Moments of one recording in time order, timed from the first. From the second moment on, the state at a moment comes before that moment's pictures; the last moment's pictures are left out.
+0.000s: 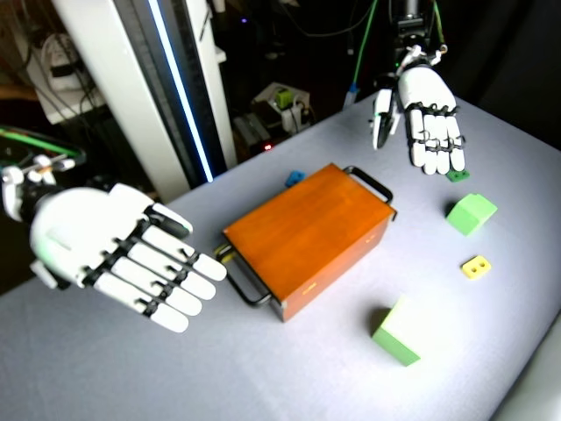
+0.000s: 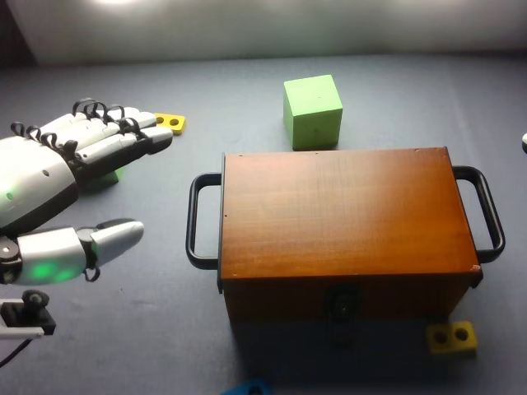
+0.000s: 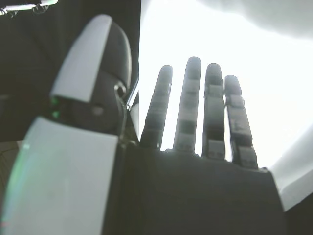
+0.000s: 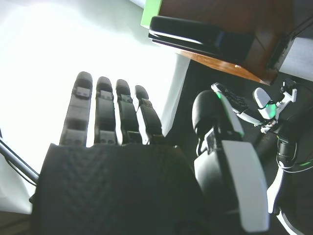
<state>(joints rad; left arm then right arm) 0.98 -0.89 1.09 0.03 -1.13 0.61 -1.23 -0.72 0.75 0.37 1.27 -1.05</state>
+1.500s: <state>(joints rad) 1.05 -0.91 1.08 0.10 -1.01 0.54 -1.22 -0.78 0.79 0.40 1.07 -1.05</state>
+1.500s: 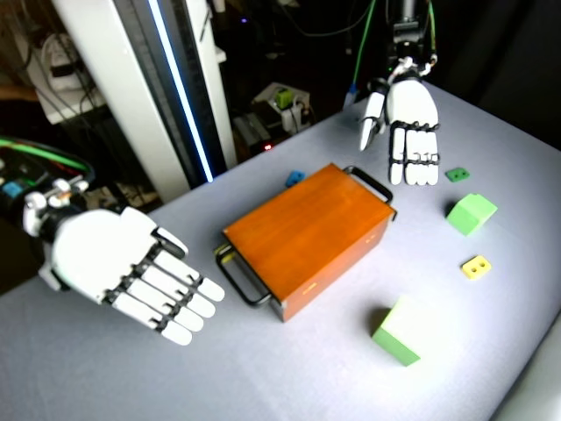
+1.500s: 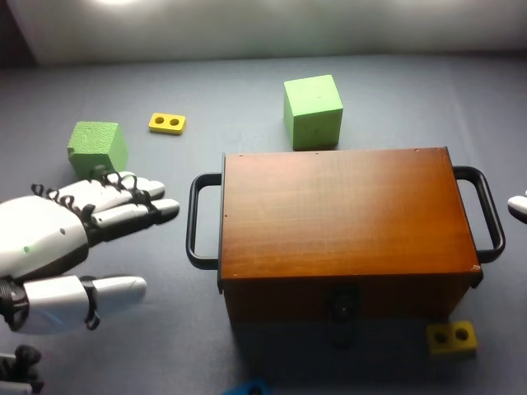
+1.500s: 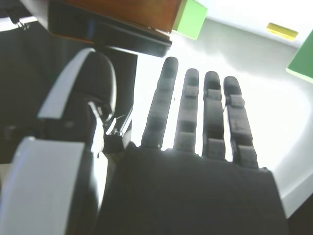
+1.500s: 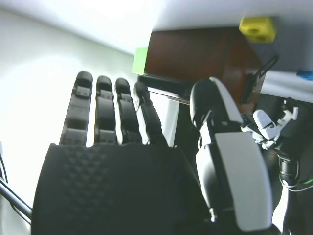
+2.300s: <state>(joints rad) 1.05 -0.95 1.10 0.15 -0.98 0.49 -1.16 -0.84 0.83 0.37 0.97 -1.05</state>
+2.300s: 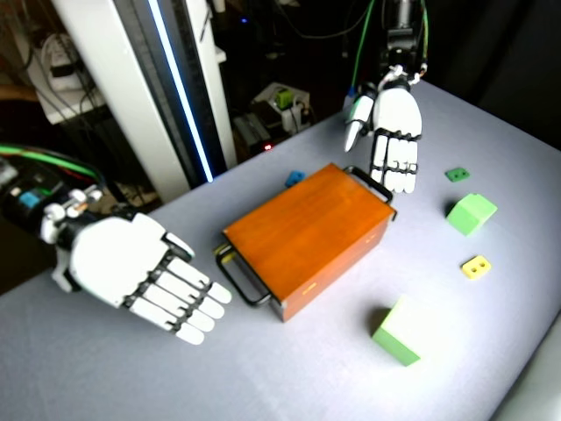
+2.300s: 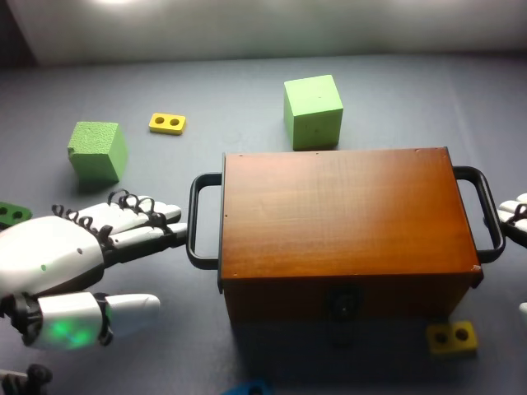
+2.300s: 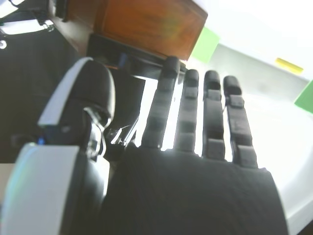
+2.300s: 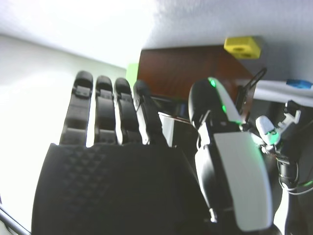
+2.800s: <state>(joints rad) 1.04 -0.96 1.10 0.17 -0.99 0.48 -1.13 -0.84 0.84 0.33 0.93 -1.05</state>
